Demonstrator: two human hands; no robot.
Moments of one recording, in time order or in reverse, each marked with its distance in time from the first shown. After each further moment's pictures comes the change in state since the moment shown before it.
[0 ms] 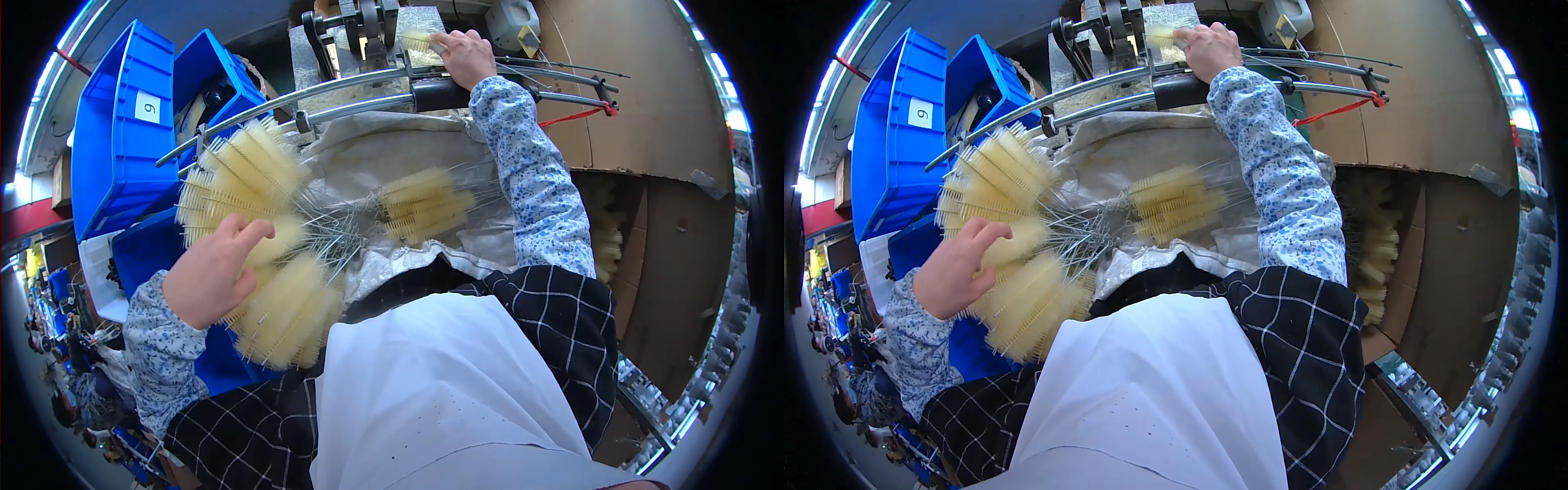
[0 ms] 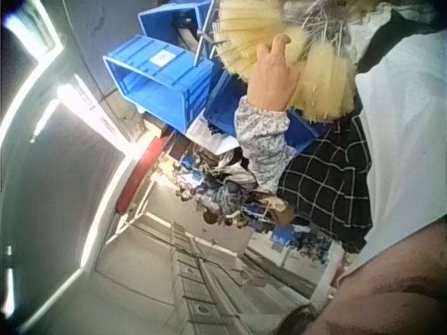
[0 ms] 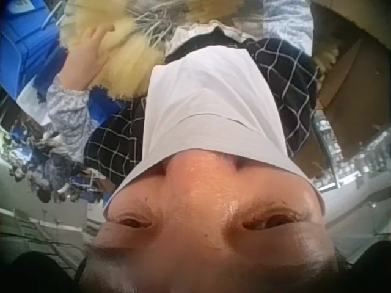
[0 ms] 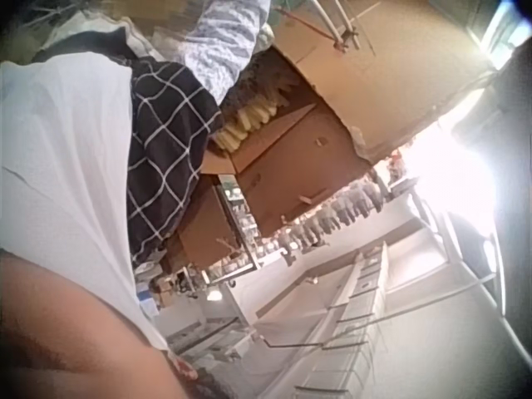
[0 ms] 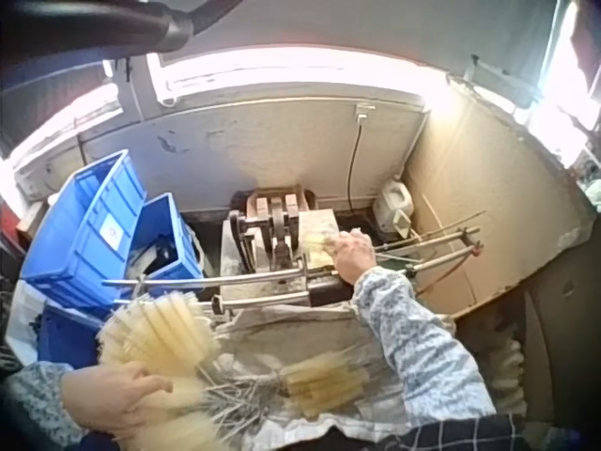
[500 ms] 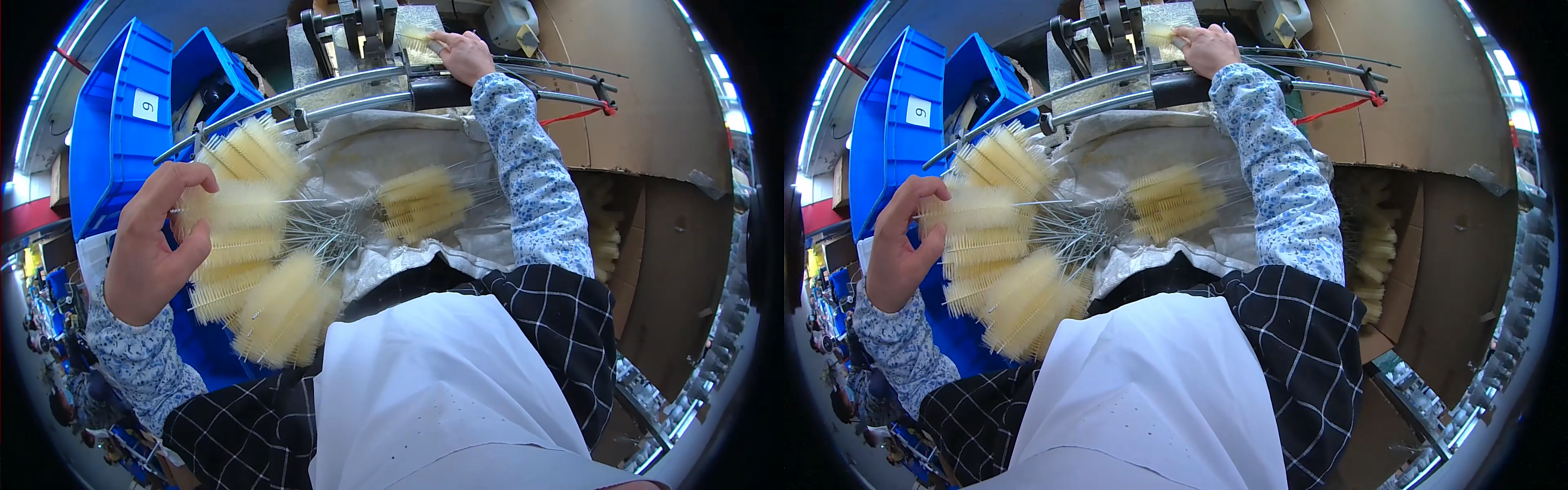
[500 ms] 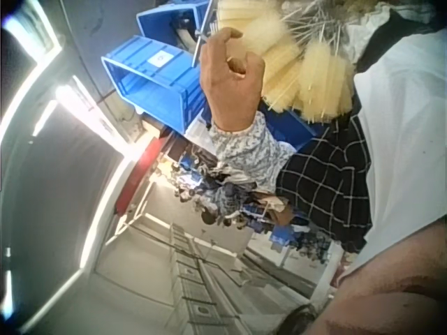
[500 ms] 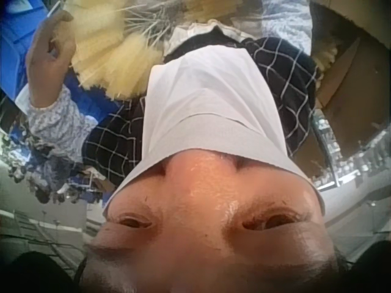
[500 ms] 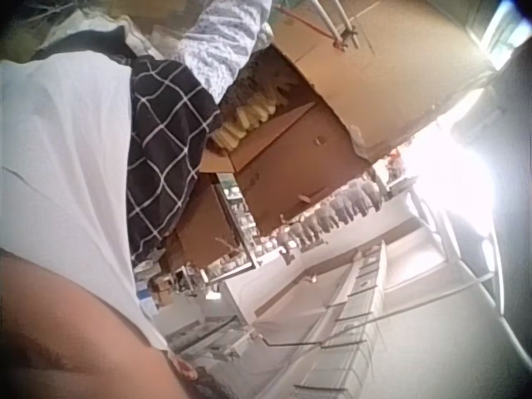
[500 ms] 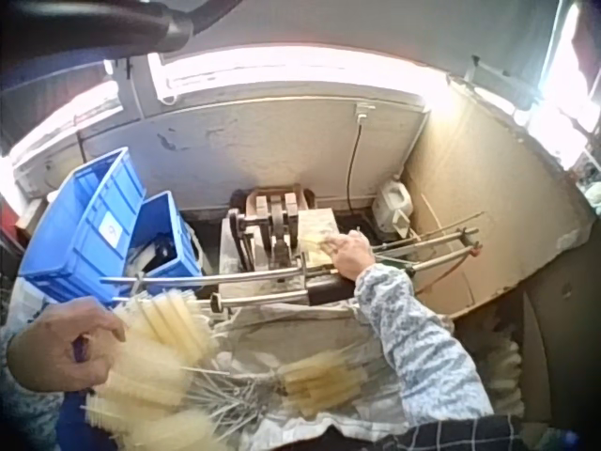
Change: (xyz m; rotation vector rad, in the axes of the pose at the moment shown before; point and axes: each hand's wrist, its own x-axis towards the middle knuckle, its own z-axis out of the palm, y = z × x) left_hand -0.006 0.003 -0.041 -0.161 0.453 0.074; right_hand 0.005 0.005 0.007 0.089 -0.052 0.048
